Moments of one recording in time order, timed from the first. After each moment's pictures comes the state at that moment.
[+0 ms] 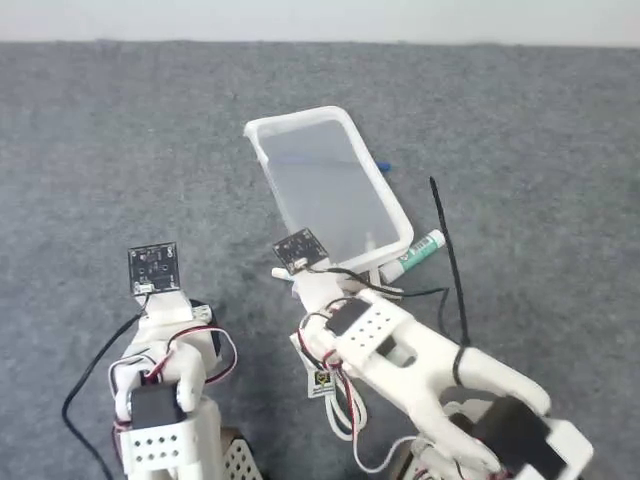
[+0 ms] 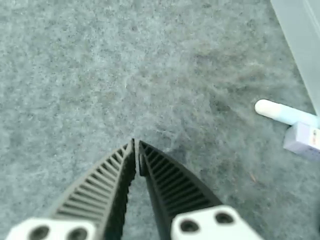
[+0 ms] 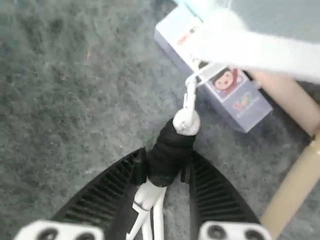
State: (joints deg) left arm -14.8 -103.5 97.2 70.4 6.8; right arm -49.7 -14.0 54.3 45.5 -16.4
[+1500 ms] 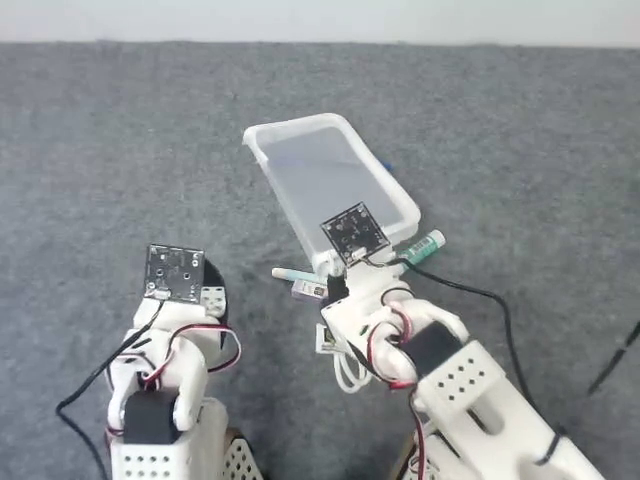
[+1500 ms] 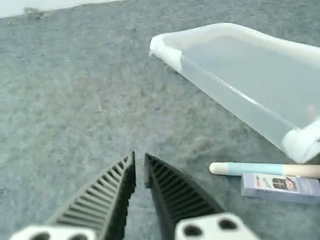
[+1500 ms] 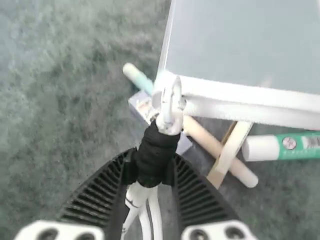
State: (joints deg) left arm -6.0 -103.5 85.4 66.6 -2.2; right arm -39.6 -53.0 65.7 48.3 -6.1
